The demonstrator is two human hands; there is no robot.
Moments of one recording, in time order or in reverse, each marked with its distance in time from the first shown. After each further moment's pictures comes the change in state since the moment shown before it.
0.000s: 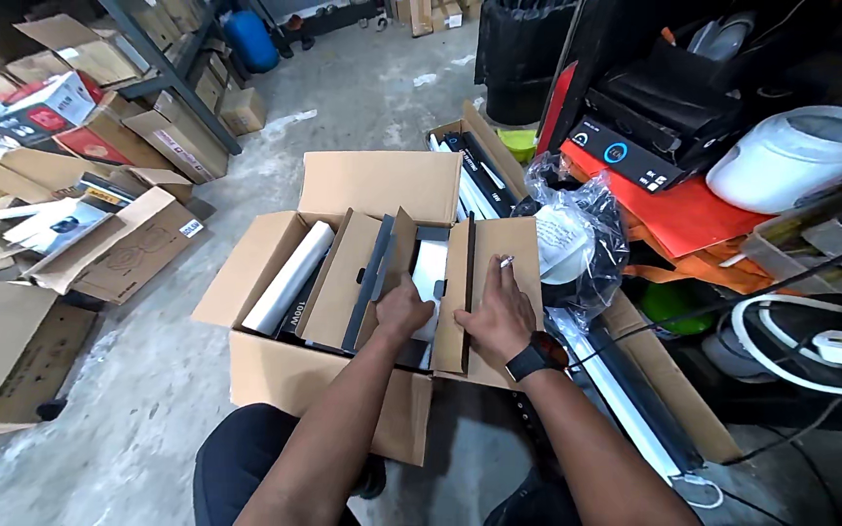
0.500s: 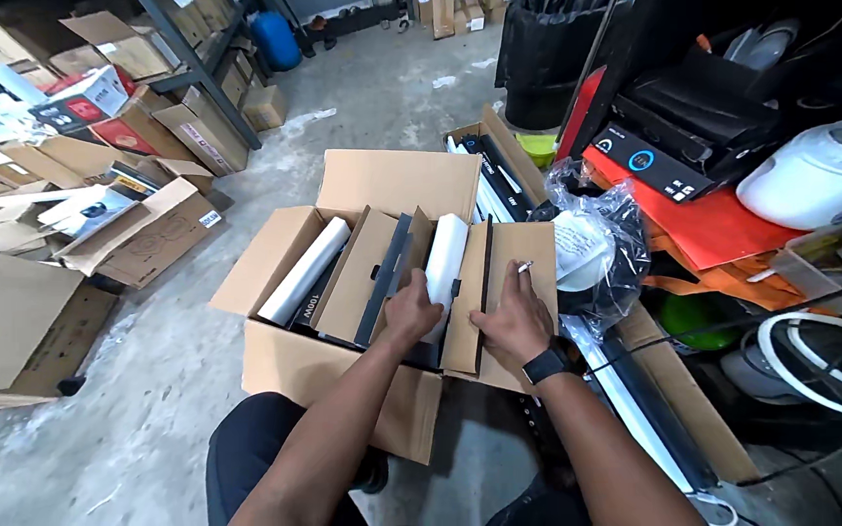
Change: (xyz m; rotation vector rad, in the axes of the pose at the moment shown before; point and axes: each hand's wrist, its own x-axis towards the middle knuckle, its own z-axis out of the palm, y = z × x) left_hand -0.017 -0.013 -0.009 -0.135 0.054 0.095; right_hand 0.001 0.005 0.000 0.026 -0.010 0.008
